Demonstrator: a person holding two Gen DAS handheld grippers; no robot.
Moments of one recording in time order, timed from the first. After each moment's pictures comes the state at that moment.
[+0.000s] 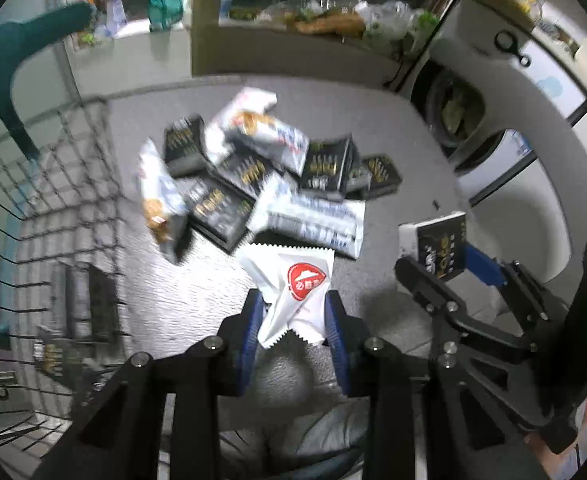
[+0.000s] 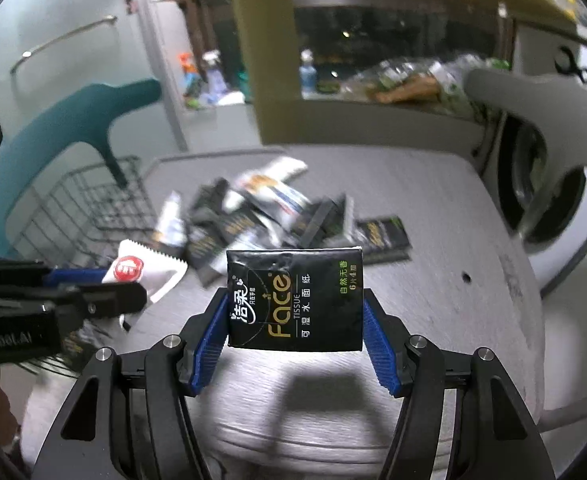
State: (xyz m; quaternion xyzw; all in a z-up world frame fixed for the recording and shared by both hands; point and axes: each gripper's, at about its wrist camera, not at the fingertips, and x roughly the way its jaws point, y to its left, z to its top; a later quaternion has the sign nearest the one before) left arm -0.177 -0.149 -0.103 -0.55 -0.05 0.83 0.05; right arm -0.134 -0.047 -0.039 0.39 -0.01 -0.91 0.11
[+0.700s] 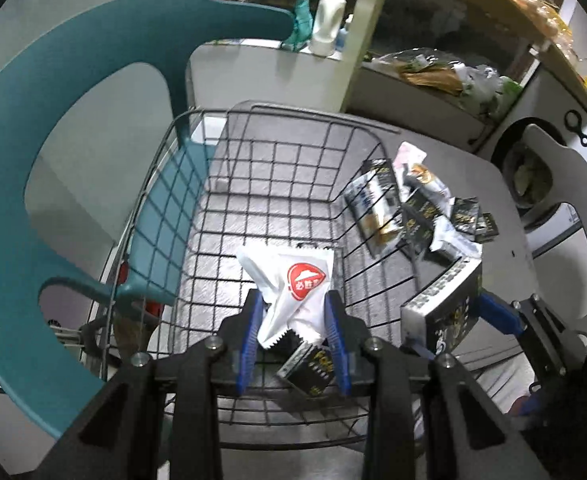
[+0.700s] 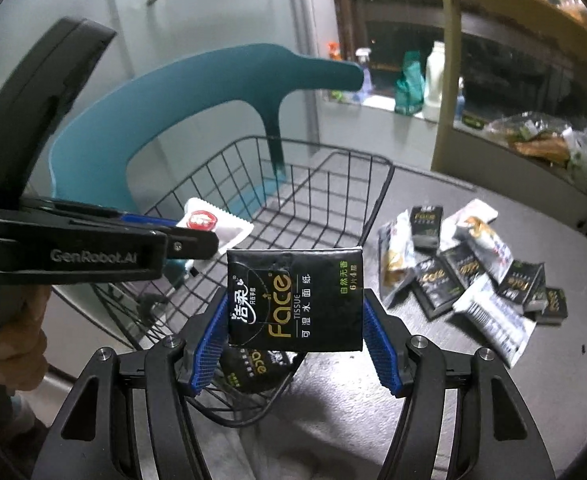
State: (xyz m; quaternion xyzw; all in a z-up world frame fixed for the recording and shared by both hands) left arm -0.111 -0.323 -0.049 -0.52 -0.08 0.85 -0.09; right arm -0.105 -0.228 -0.031 0.40 0.04 -0.87 0.28
